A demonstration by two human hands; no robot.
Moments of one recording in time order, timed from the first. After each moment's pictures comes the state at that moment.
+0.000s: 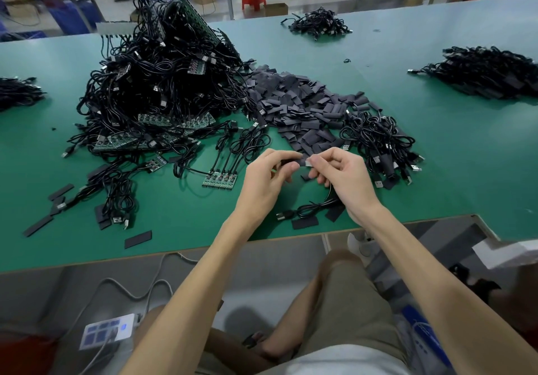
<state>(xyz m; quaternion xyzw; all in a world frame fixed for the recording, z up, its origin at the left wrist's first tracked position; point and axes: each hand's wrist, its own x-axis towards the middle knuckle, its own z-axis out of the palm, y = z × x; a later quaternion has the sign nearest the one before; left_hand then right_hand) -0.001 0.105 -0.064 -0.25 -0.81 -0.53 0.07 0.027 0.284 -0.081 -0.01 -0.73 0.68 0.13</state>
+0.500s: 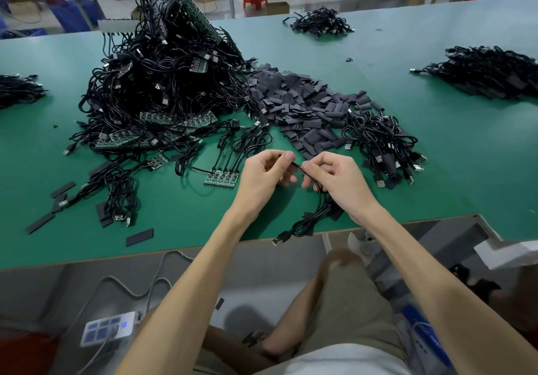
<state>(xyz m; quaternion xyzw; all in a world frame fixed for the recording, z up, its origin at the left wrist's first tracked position) -0.013 0.102 -0.074 -0.16 -0.72 -0.68 -0.04 0.028 0.279 -0.078 0.03 -0.78 0.62 0.08</state>
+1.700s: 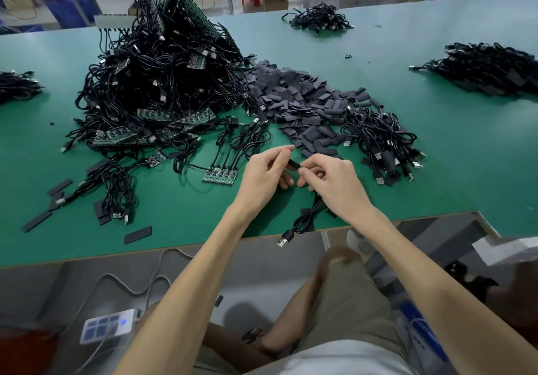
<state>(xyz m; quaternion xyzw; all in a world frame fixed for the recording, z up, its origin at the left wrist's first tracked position) -0.015 0.104 -0.075 -0.18 -0.77 -0.61 -0.03 0.036 0.267 -0.073 0.04 -0.89 0.44 0.13</state>
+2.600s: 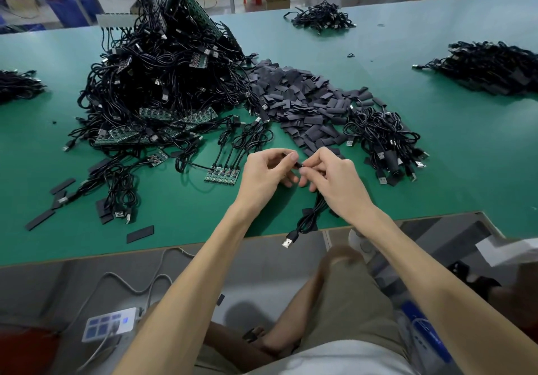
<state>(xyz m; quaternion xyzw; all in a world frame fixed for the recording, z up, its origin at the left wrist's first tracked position) -0.013 0.102 -0.074 -0.17 -0.72 -0.67 -0.05 0.038 0.265 -0.072 0.05 -0.87 0.47 0.13</state>
